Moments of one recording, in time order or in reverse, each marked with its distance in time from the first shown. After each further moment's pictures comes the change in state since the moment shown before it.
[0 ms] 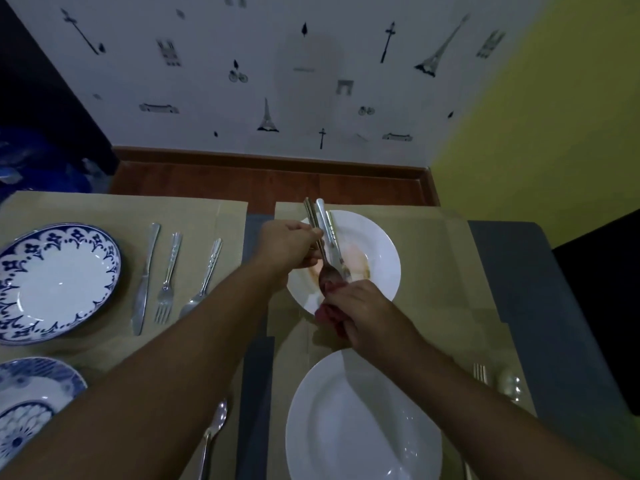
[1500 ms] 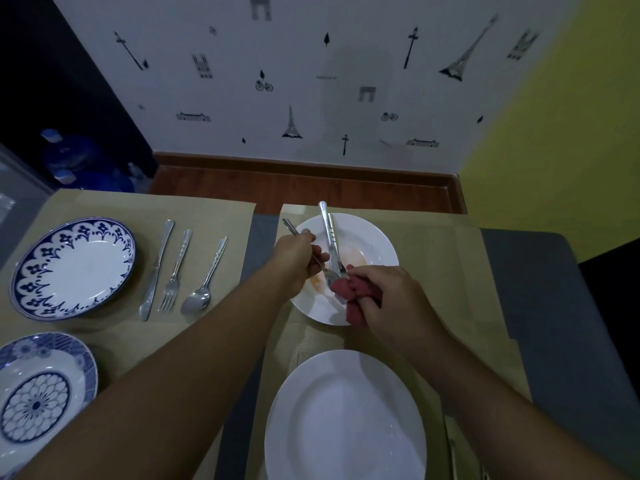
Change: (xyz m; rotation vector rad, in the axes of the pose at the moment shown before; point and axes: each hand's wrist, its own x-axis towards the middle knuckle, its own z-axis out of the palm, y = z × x) left_hand 0.002 -0.010 0.041 -0.275 0.129 -0.211; right_hand -0.007 0.027 -0.046 0.153 0.191 0.165
